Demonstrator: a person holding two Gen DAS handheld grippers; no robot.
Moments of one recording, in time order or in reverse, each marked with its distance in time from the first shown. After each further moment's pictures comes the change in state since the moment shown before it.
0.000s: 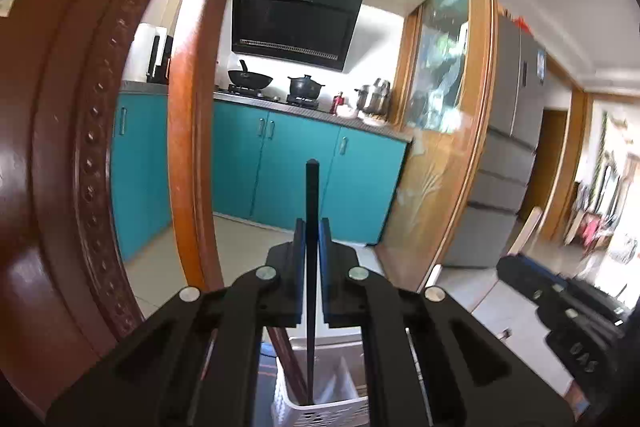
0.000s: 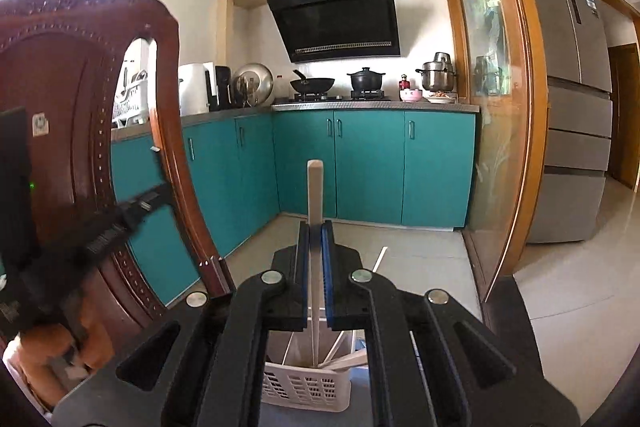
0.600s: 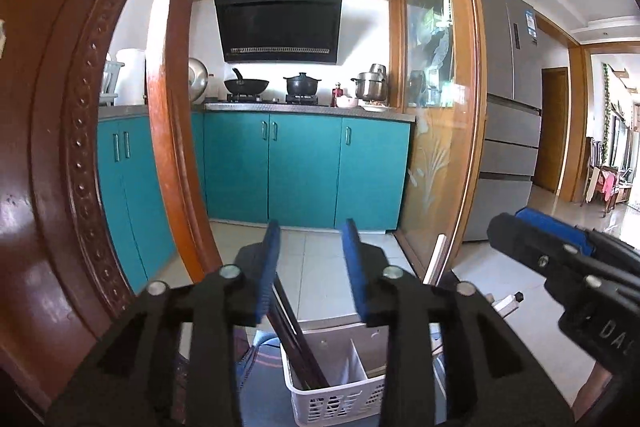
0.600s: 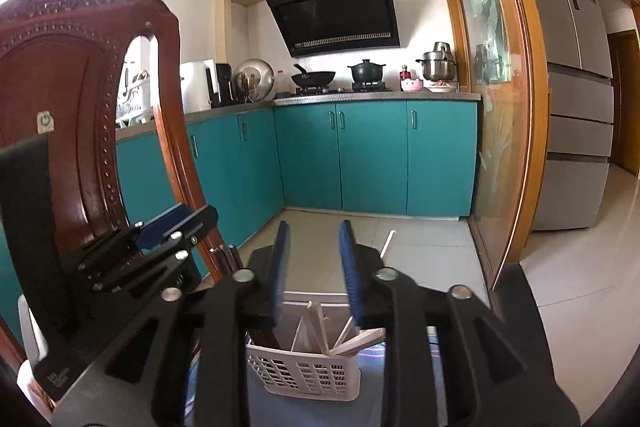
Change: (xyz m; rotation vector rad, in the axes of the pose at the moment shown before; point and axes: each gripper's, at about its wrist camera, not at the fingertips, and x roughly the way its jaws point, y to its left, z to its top) left arm -0.016 -0.027 -0.015 0.134 -0.007 0.040; right arm -0.007 0.000 -0.002 0.046 0.007 0.020
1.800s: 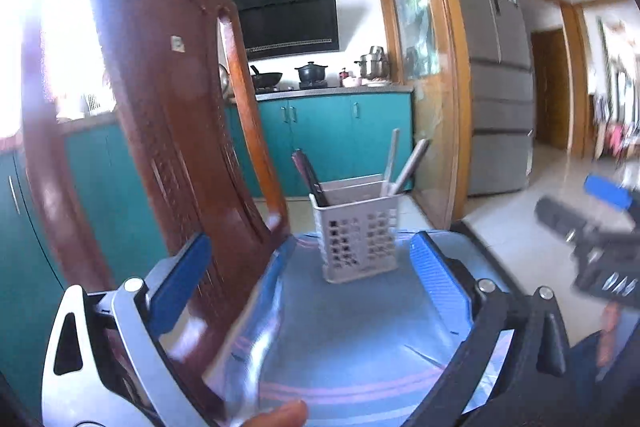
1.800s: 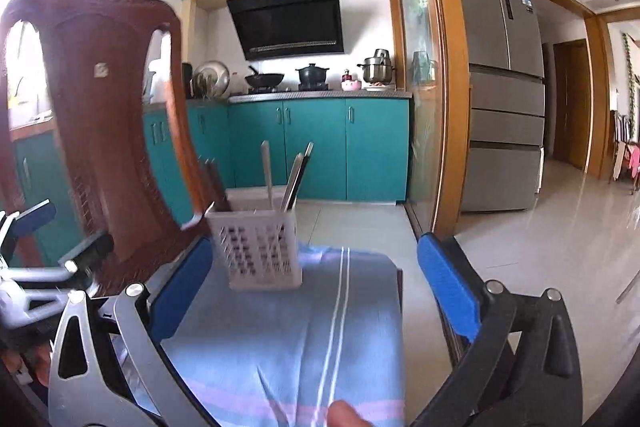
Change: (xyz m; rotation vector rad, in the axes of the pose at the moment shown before) left arm -0.243 -0.010 -0.099 0.094 0.048 0.060; right arm -0.191 0.006 -0.130 -0.020 -0.015 -0.218
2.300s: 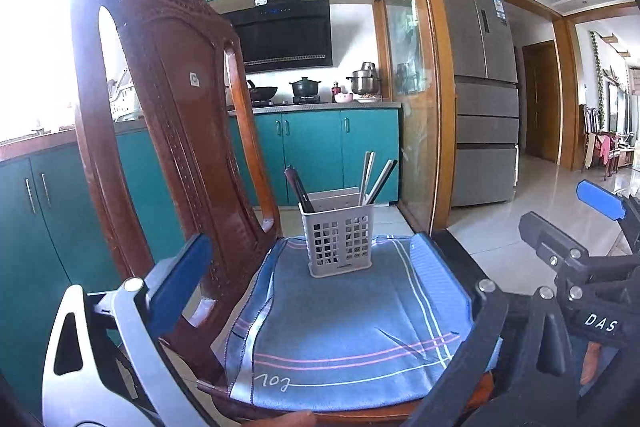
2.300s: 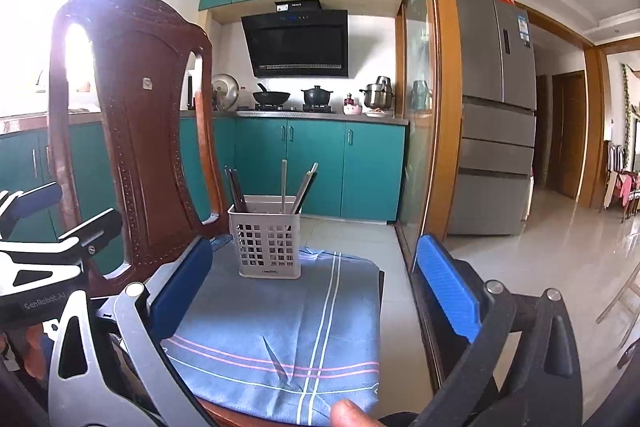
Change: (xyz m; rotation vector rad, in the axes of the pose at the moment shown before) left arm -0.080 -0.009 0.007 -0.001 -0.043 -0.018; right arm -0.099 0.020 -0.007 -0.061 -0.083 -0.014
